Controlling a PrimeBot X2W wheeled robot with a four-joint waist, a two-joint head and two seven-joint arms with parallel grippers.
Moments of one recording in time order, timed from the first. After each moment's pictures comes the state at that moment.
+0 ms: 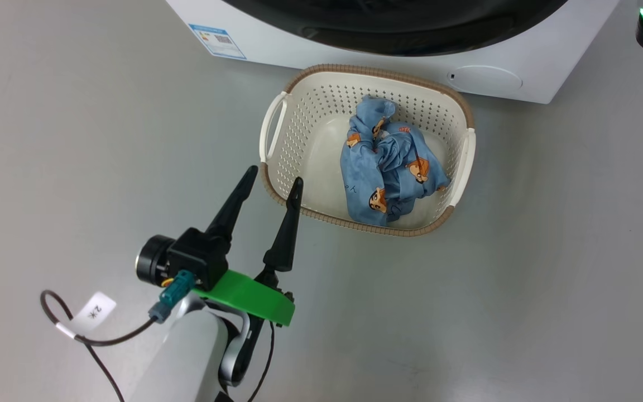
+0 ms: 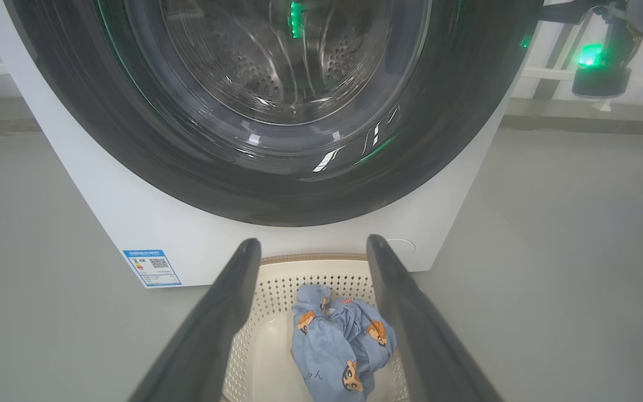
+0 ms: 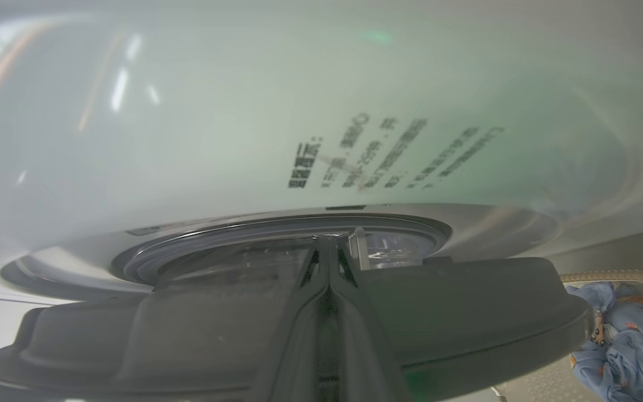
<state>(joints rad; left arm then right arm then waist) -0.48 0.03 -0.42 0.37 -0.32 0.02 -0.26 -1.50 -0.22 0.02 1.31 1.37 0.12 0.50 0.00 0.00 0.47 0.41</state>
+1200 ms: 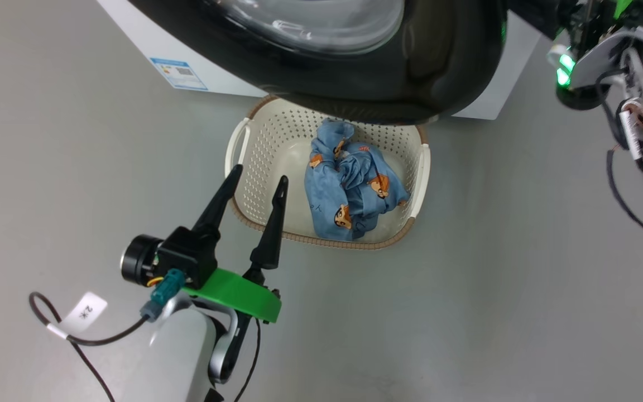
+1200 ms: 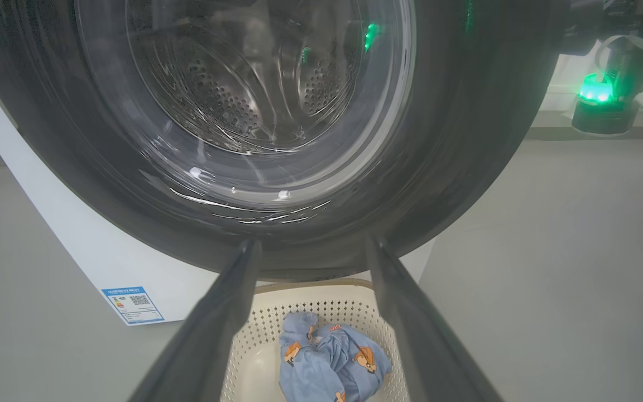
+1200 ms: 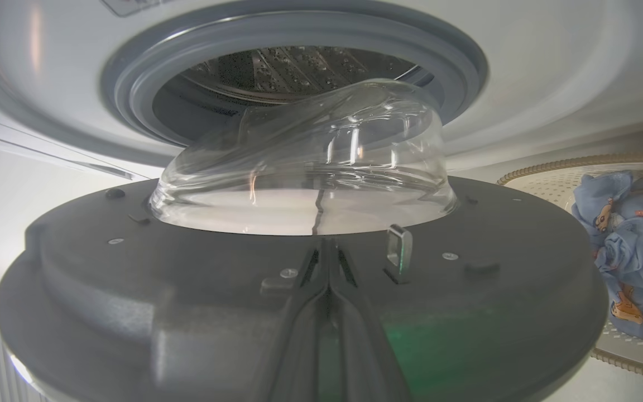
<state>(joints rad) -0.48 0.03 -0.37 0.39 -0.25 0.00 -0.26 -1.31 -0.15 0.03 1.12 1.41 0.12 0.85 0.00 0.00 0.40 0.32</state>
